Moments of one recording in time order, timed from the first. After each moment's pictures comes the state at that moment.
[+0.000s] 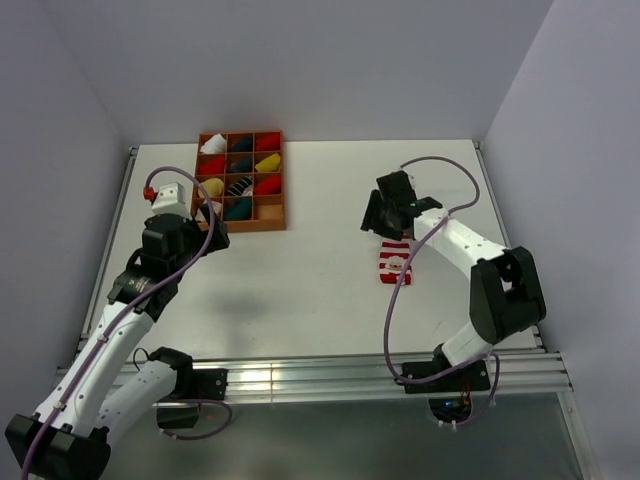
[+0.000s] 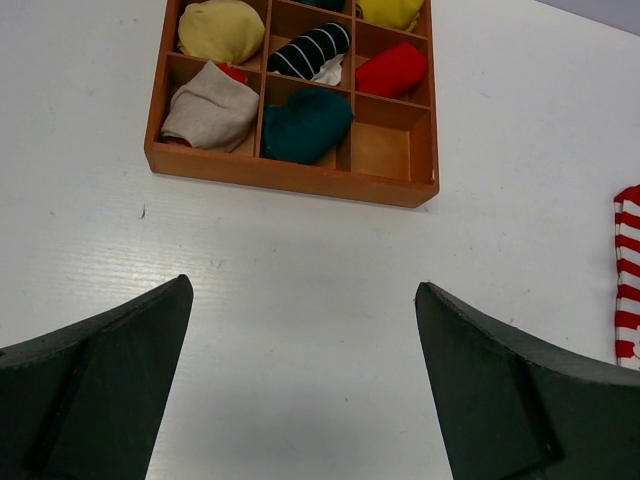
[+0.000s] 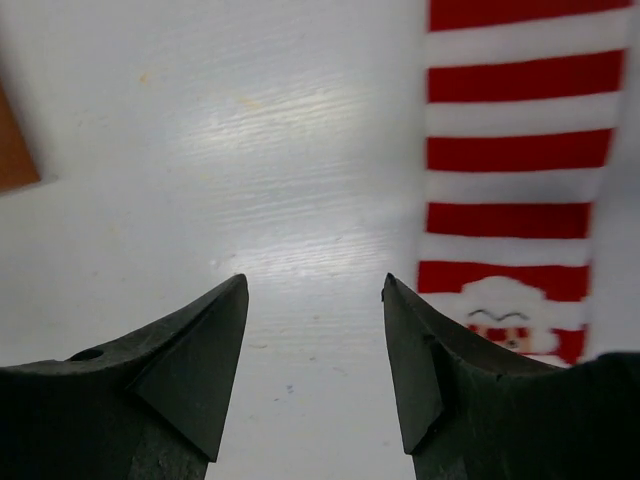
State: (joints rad) left arm -0.34 0.81 0.78 -0.39 -0.25 -0.43; right arm 0.37 1.56 1.08 -0.46 0.07 0.65
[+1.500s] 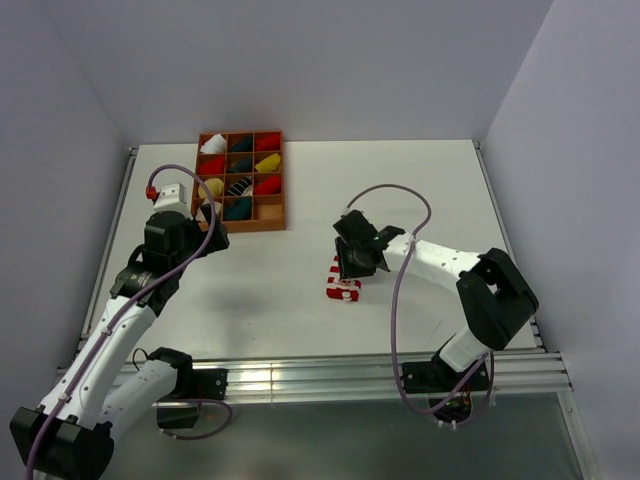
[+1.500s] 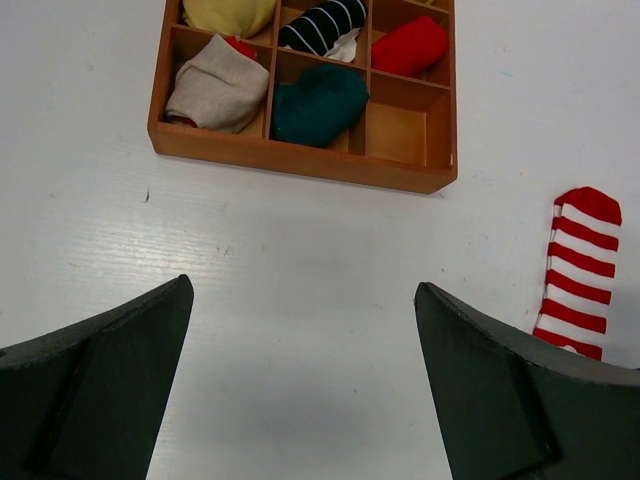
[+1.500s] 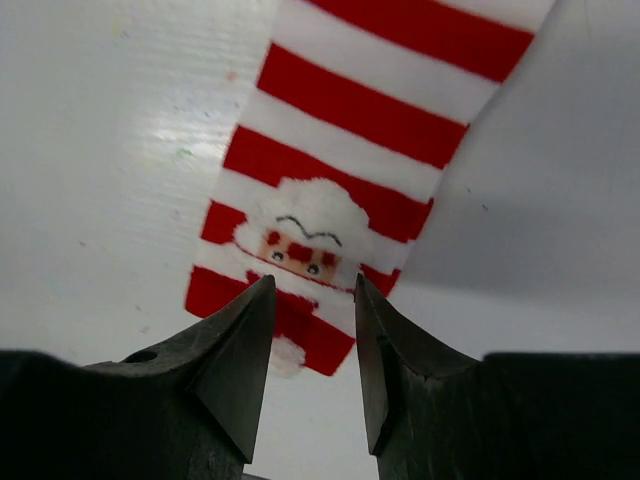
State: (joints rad) left arm -0.31 0.84 0.78 -0.41 -0.22 -0.43; right arm 0.69 1.57 0.97 -0.50 0.11 0.55
